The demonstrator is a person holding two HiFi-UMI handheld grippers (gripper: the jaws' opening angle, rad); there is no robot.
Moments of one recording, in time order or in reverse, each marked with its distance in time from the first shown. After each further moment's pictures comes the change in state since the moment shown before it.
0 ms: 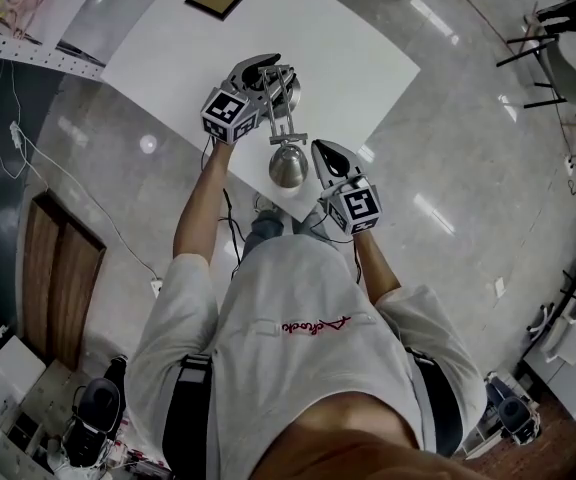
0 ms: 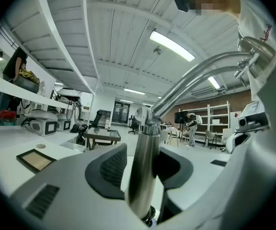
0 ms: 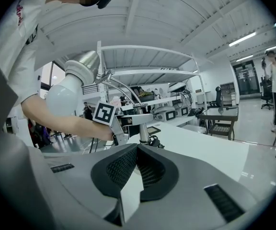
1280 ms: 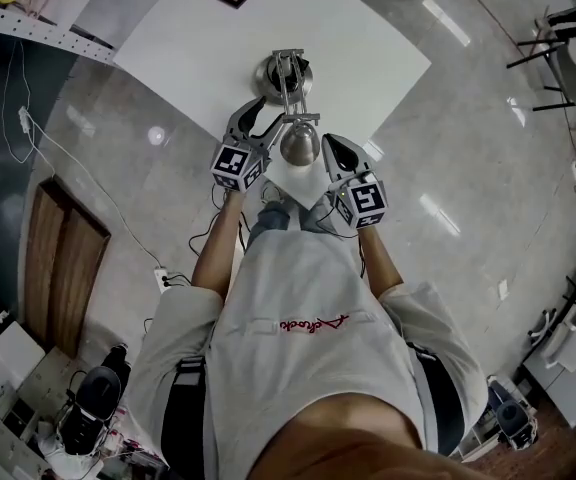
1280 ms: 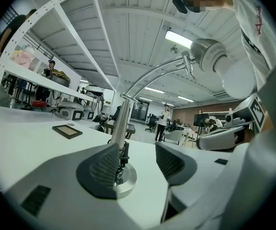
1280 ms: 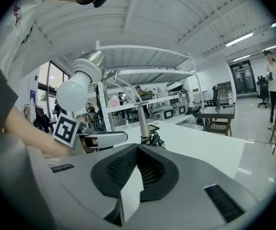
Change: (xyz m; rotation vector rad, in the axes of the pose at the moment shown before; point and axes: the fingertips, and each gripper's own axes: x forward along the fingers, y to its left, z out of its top) left arm -0.096 -0.060 -0.061 -0.142 0.020 0.242; right arm -0.013 0.007 -0.010 0.017 0.004 -0.028
